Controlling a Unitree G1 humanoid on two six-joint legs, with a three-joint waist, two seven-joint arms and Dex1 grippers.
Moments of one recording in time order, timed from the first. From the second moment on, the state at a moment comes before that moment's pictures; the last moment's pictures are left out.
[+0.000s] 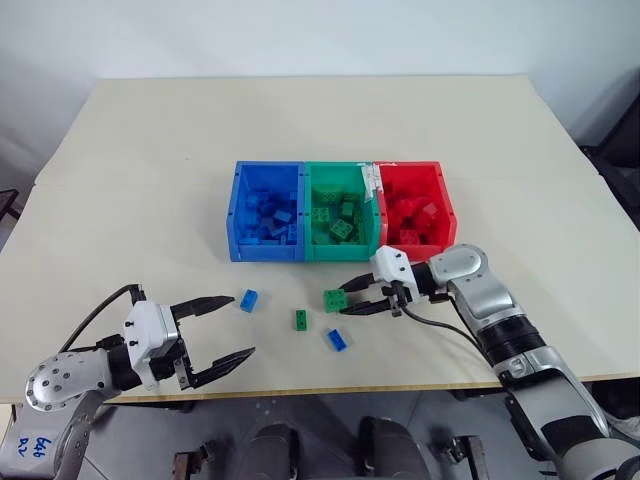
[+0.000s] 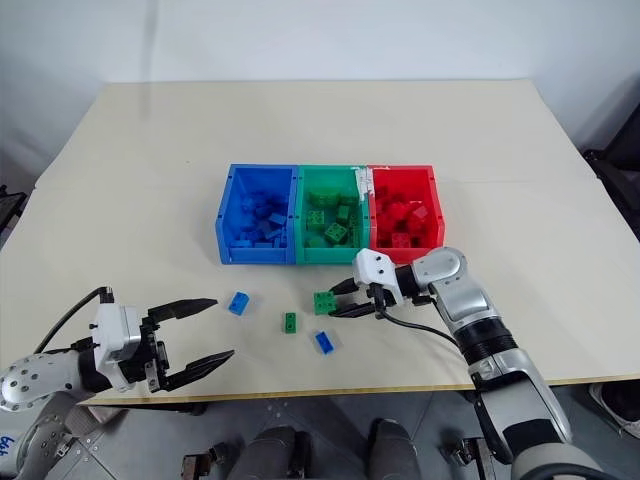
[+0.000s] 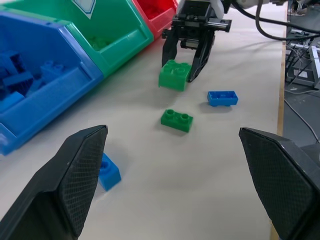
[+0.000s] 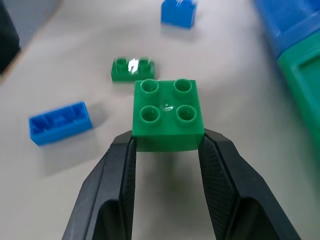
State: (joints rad) left arm 0.21 0.67 0.29 -0.42 -0.51 0.14 -0.97; right arm -0.68 -0.45 0.23 0.41 0.22 -0.02 1.41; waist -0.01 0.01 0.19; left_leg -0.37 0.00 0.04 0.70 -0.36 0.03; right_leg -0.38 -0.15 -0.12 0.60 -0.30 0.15
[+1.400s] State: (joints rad) left arm -0.06 0.64 0.08 -0.26 -0.47 0.12 -1.04; right arm -0.15 -0.81 -0.21 0.17 0.41 -0.06 1.35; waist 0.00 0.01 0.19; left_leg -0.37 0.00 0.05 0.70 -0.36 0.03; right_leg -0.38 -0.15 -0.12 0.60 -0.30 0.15
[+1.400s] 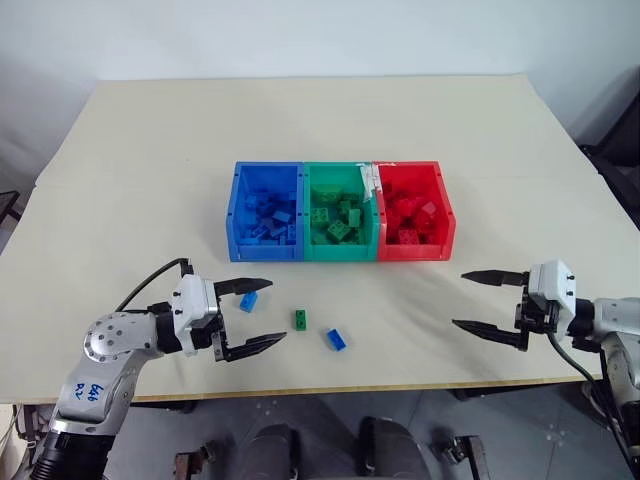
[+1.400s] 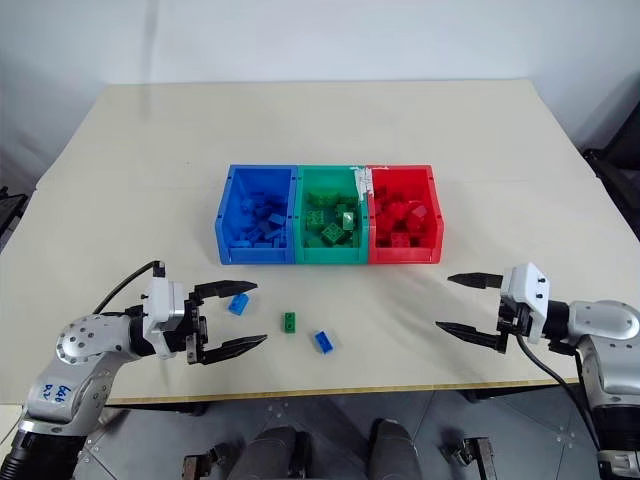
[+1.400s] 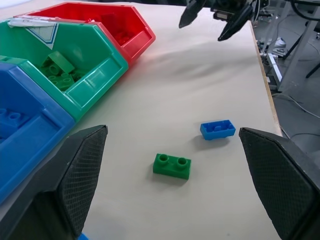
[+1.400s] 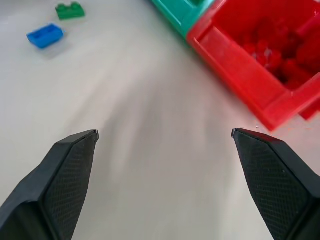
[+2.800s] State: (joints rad) left arm 0.19 0.63 0.27 -0.38 -0.51 0.13 -0.96; right arm -0.40 -0.51 0.30 -0.10 0.26 0.27 1.07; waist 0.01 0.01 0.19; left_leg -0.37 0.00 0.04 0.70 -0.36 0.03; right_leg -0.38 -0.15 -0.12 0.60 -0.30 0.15
